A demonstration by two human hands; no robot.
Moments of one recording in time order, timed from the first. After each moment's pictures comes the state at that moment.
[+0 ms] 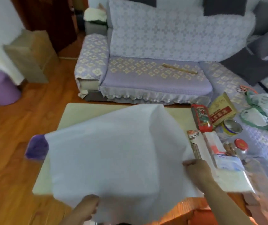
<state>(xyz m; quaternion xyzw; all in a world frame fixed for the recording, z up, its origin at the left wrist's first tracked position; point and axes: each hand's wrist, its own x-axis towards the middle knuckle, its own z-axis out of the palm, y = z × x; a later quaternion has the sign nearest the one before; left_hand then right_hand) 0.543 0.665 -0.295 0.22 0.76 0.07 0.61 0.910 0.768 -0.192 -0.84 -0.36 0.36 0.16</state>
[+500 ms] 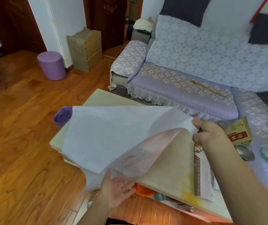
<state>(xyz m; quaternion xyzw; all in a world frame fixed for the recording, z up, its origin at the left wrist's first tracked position) 0.731 0.594 -0.293 -0.23 0.40 0.53 0.71 0.930 0.818 -0.074 -0.59 -0.18 0.66 0.42</state>
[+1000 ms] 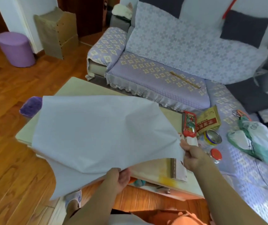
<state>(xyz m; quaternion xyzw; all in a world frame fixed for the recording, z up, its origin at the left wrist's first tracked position) 0.820 0.633 -0.302 -0.24 0.51 0.45 0.69 1.032 0.745 -0.148 -0.60 -0.12 0.66 0.43</state>
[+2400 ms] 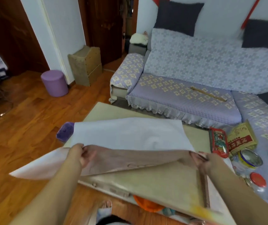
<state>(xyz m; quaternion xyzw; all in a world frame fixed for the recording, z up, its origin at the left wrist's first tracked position) 0.569 0.677 -0.194 -0.19 0.53 0.65 0.50 0.993 0.818 -0.158 -0.62 0.07 0.63 0.46</state>
